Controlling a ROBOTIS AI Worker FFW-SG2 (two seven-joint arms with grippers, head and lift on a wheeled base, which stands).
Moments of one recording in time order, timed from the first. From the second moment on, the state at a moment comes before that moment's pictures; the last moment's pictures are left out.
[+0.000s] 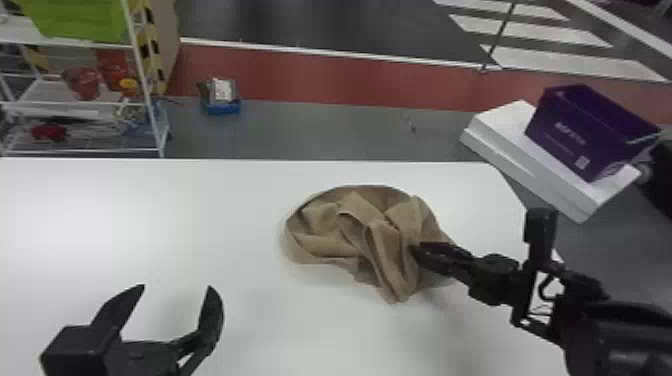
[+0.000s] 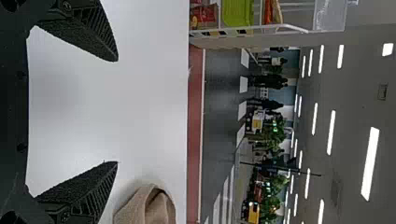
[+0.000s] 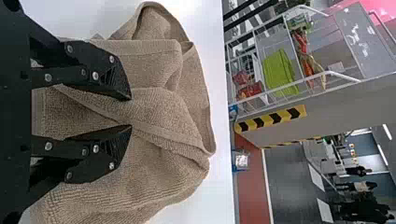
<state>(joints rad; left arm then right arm) 0.60 0.13 -0.24 -2.12 0.06 0.17 0.16 0.15 -0.25 -0.31 -1.82 -0.17 0.70 0.82</state>
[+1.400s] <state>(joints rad) 0.54 0.13 -0.22 -2.32 0.11 0.46 0.05 0.38 -0.36 -0.22 -2.25 -0.08 0.43 1.33</state>
